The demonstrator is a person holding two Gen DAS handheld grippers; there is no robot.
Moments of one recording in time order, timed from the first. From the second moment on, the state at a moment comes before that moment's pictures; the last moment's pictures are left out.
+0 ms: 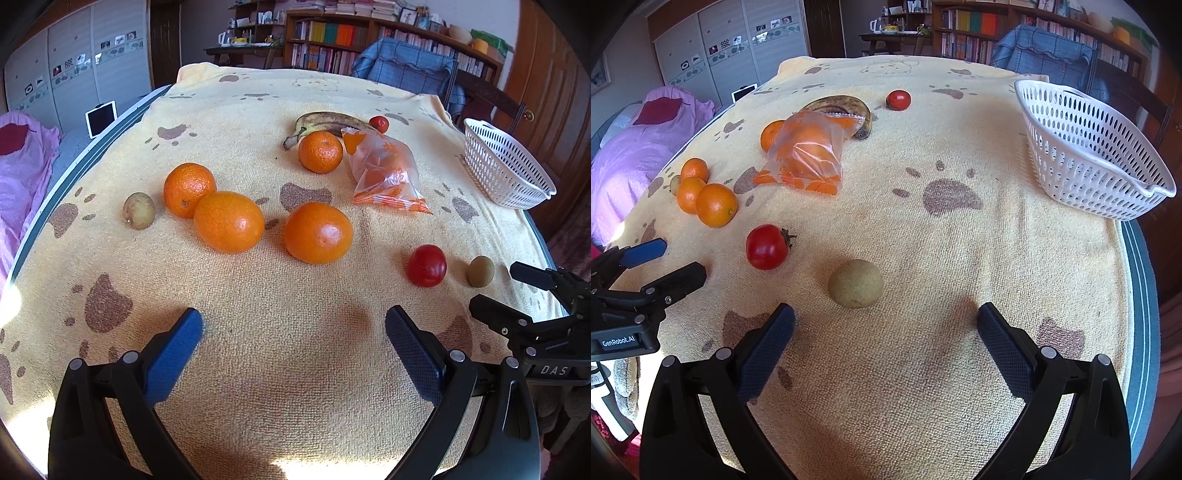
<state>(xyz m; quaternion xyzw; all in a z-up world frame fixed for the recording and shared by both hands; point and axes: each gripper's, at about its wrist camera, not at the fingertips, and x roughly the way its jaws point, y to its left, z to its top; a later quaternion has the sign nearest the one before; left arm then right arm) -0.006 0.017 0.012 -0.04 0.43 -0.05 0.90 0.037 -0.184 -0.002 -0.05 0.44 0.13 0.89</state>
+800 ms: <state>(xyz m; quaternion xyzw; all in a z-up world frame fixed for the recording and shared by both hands) 0.003 0.022 0.022 -0.06 0.42 -0.03 0.90 0.041 -0.191 -0.003 0.02 0.44 0.16 0.88</state>
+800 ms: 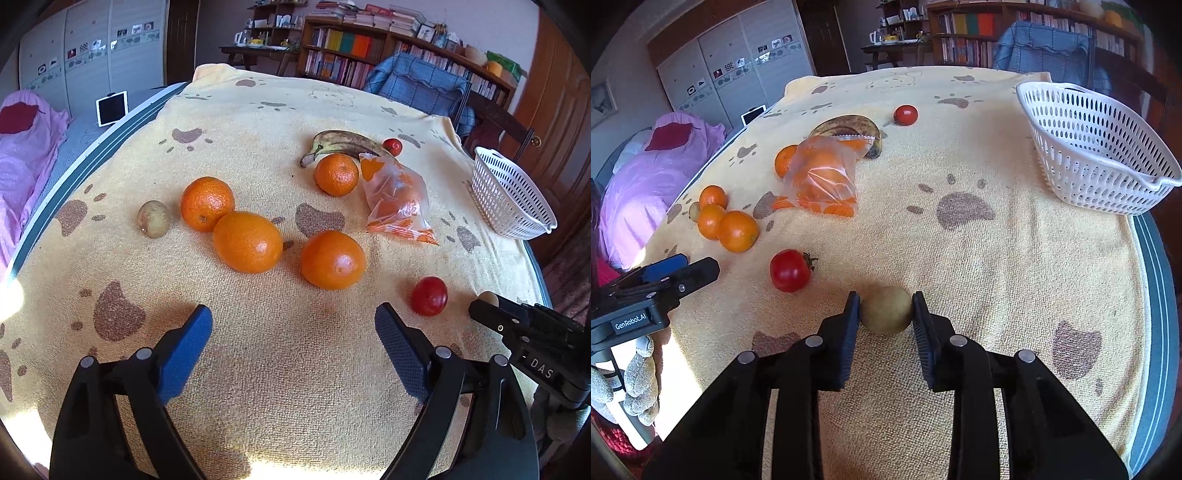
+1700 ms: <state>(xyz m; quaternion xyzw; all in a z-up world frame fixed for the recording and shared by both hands) 0.031 -0.006 0.025 -0.01 0.41 -0.01 0.91 0.036 -0.202 -0.003 0.06 0.43 0.19 0.88</state>
